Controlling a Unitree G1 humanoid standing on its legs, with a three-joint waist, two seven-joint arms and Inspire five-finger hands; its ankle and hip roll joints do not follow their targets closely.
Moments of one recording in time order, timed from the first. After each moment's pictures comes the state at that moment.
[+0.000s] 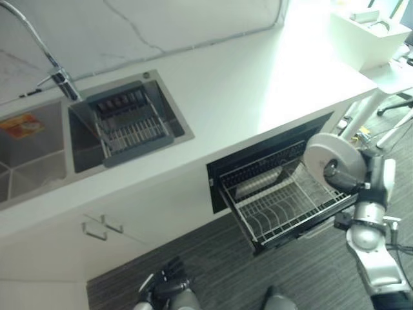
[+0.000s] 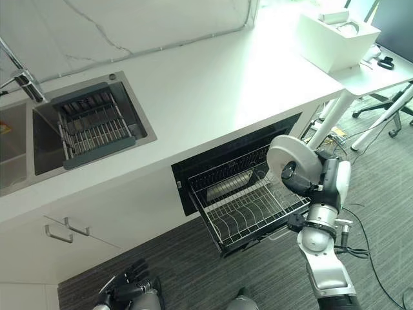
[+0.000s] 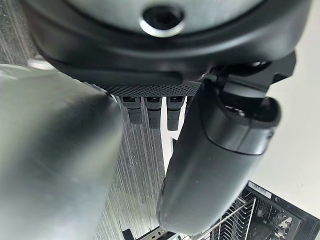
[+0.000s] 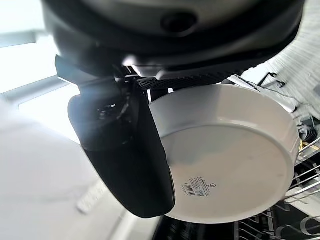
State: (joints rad) left arm 0.27 0.30 -0.13 0.74 -0.59 -0.17 -0.34; right arm -0.04 -0.56 0.06 0.07 -0.04 0.06 -0.58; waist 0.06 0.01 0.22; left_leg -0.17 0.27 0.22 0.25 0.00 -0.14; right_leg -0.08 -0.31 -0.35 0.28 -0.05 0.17
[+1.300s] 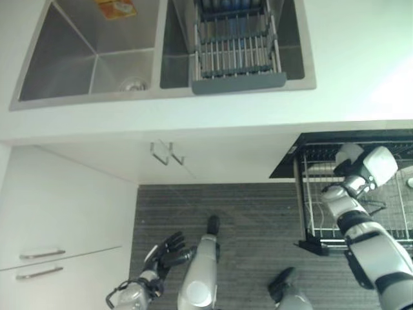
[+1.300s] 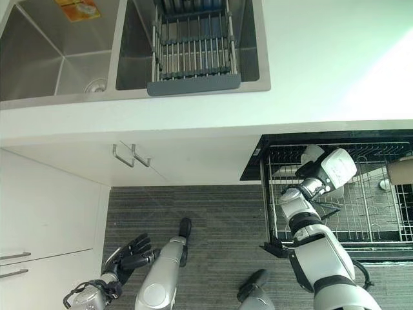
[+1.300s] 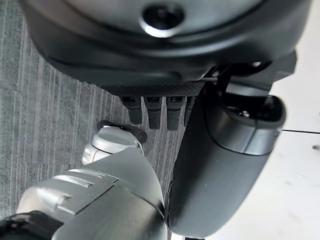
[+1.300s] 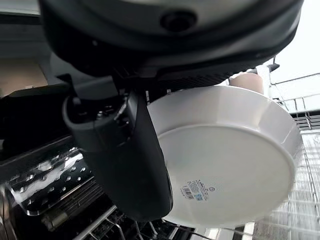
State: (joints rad) left arm 0.03 0.37 -0.28 0.80 -0.67 -0.20 -0.22; right arm -0.81 -0.52 0.38 1.14 -0.04 0.24 -0.89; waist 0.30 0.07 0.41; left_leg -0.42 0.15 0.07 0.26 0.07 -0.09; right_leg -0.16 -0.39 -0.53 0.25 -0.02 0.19
